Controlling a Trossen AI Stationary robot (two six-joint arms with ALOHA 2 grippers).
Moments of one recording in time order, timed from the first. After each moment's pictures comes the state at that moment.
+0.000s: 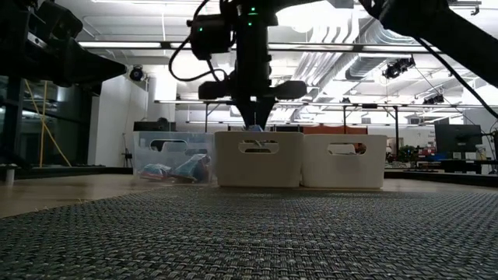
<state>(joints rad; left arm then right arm) -0.14 0.06 0.02 0.04 -0.23 -0.01 -0.13 2.40 2.31 -1.44 0.20 1.11</state>
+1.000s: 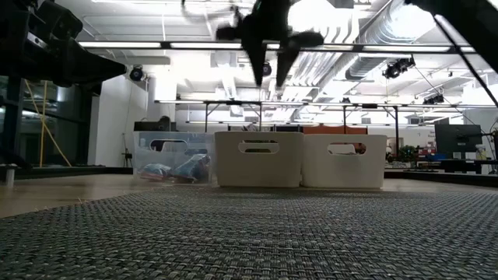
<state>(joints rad) -0.14 0.06 0.02 0.04 -0.23 -0.01 -0.05 2.22 2.33 -1.57 0.40 1.08</state>
